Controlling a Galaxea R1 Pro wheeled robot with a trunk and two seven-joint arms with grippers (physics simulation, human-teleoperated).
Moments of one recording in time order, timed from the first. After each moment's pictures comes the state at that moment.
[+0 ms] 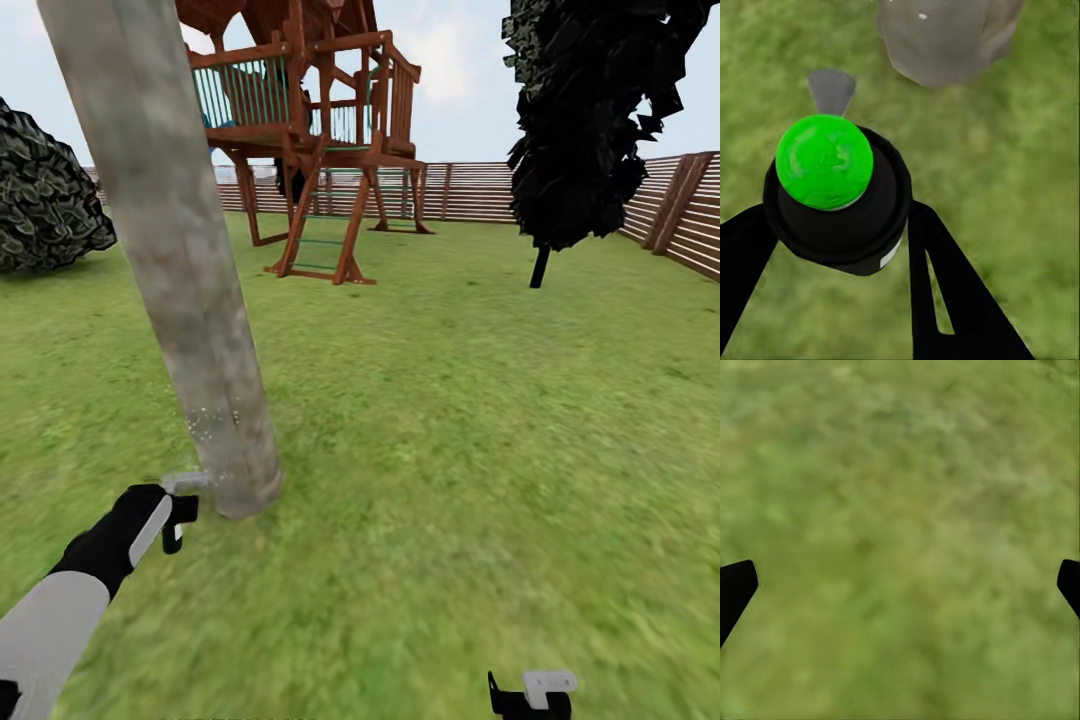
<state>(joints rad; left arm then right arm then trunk) -0.78 0.26 -0.11 -0.70 0.29 0.70 0.16 -0.37 -0.05 -0.13 -0.13 0.17 -0.52 -0.09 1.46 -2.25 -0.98</state>
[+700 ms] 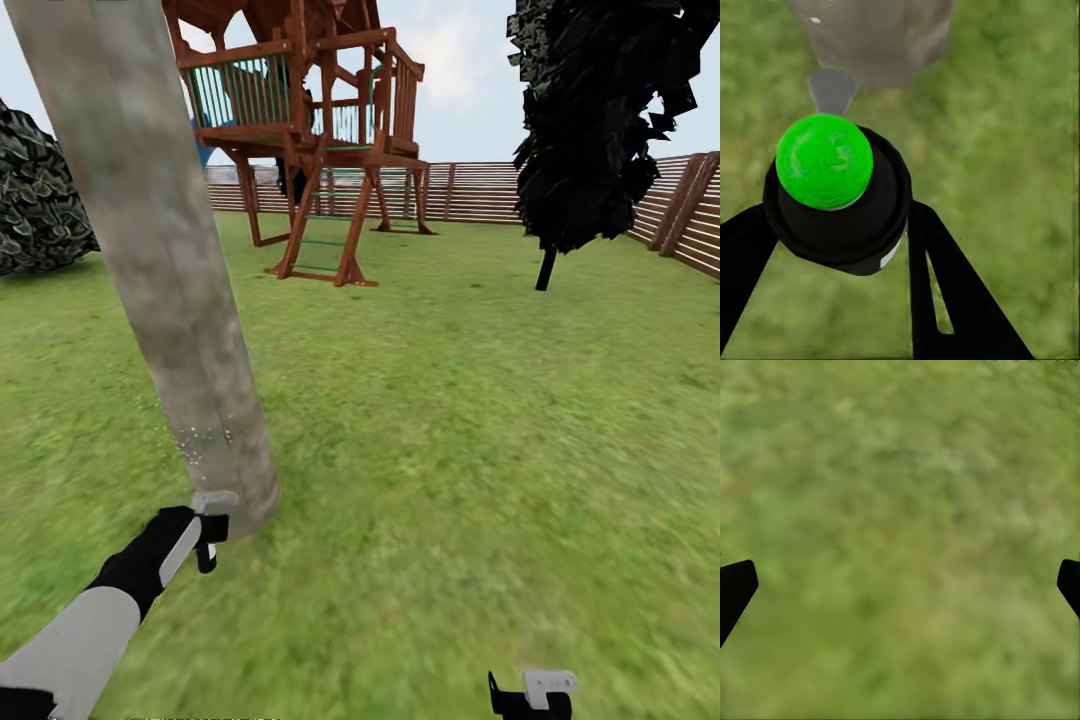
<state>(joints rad) -0.74 0.16 -0.12 -0.62 0.31 0.61 0.14 -0.37 -0.05 -0.13 -0.13 0.17 -0.52 -0.09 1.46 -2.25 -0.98</state>
